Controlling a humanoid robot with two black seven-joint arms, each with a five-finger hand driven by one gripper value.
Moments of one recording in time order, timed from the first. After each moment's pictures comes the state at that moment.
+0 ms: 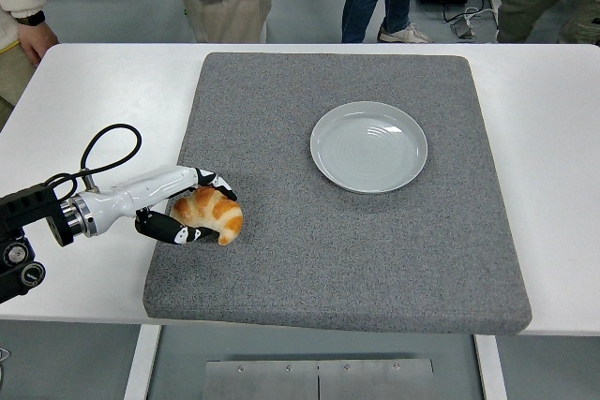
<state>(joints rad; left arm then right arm) -0.70 0.82 -0.29 -1.46 1.38 0.13 -0.31 -0.15 0.00 0.01 0.13 -0.10 0.02 0.41</state>
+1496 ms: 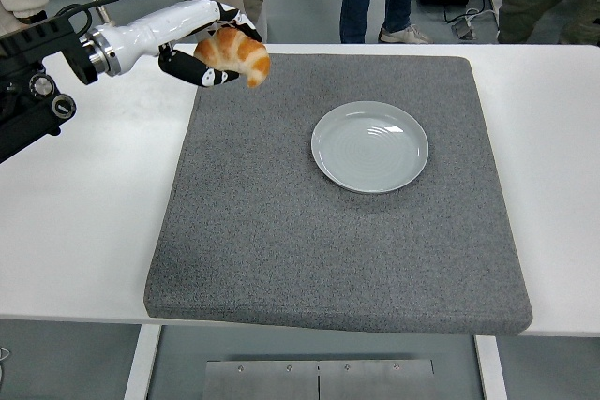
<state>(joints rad) -1.19 0.58 -0.27 -1.09 1.26 0.00 -0.33 -0.15 0.00 0.01 0.13 -0.10 0.02 0.41</state>
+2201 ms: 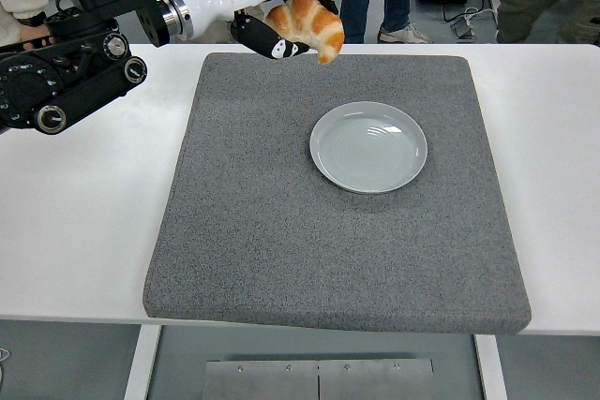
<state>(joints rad) -1.36 0.38 -0.18 -0.98 1.26 0.00 -0.32 -0.15 0.00 0.01 0.13 -0.10 0.02 0.41</state>
